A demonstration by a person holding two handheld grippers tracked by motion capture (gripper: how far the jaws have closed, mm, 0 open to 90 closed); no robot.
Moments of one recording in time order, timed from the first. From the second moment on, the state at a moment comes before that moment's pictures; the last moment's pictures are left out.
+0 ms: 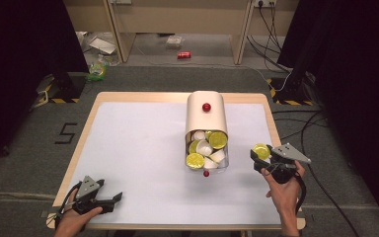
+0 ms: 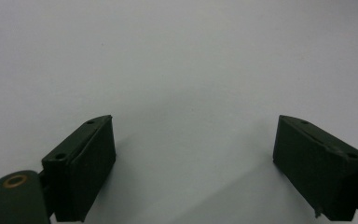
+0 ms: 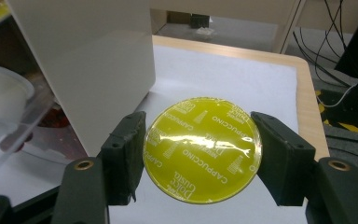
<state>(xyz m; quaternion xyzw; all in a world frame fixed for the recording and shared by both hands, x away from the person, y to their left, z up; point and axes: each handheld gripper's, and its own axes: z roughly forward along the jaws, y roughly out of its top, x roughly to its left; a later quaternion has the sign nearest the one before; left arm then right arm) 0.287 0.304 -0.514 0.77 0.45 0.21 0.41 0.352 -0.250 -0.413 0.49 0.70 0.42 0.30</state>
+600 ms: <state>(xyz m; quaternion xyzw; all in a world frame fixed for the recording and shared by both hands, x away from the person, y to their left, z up) 0.287 0.304 -0.514 0.77 0.45 0.21 0.40 0.361 -0.258 -0.442 0.51 0.71 0.39 0.29</state>
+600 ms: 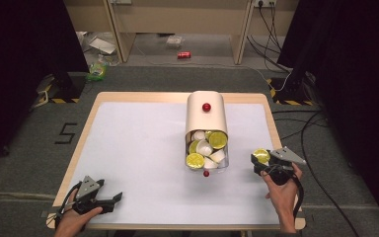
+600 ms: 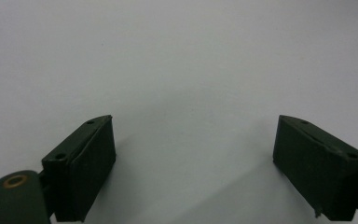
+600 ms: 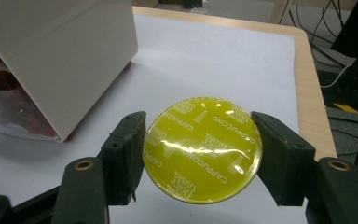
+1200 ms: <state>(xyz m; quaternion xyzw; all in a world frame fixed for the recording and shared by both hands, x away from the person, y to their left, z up) 0.287 0.304 -0.514 0.77 0.45 0.21 0.40 0.365 -0.257 -0.459 0.52 0.71 0.38 0.28</state>
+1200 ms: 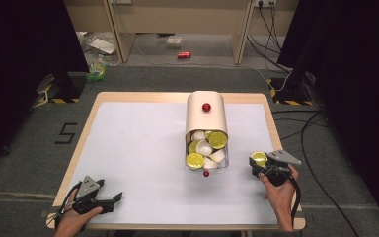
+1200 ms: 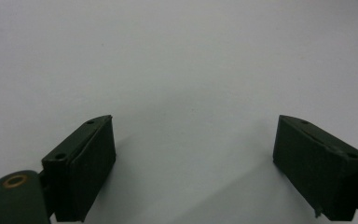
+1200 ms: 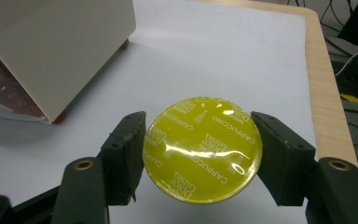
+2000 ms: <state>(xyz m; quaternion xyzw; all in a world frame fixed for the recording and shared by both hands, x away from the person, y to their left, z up) 0.287 0.304 -0.514 0.77 0.45 0.21 0.40 0.369 -0.257 -0.470 0.52 0.73 0.36 0.27</state>
